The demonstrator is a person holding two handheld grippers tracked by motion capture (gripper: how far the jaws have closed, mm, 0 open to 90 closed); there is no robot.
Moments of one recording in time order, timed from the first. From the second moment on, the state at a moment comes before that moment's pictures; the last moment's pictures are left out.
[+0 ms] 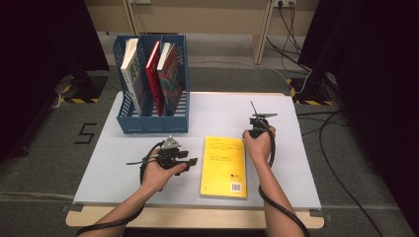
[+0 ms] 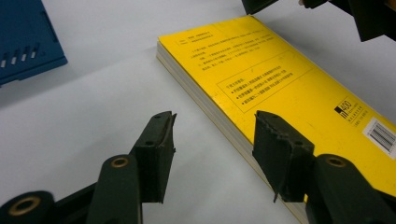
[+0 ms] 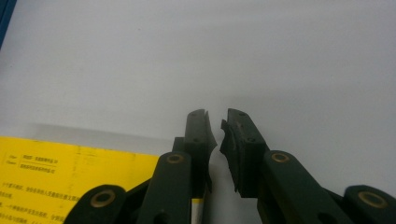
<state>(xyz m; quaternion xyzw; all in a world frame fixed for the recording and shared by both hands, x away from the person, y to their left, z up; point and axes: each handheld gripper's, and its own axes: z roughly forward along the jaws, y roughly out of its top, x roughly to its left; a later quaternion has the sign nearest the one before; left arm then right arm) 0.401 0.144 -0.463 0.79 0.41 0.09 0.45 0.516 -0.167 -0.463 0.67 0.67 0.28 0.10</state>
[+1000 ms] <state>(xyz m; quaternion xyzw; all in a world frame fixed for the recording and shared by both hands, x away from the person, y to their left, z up) 0.390 0.140 -0.469 0.80 0.40 0.07 0.44 0.485 -0.149 -0.467 0.67 0.68 0.29 0.07</state>
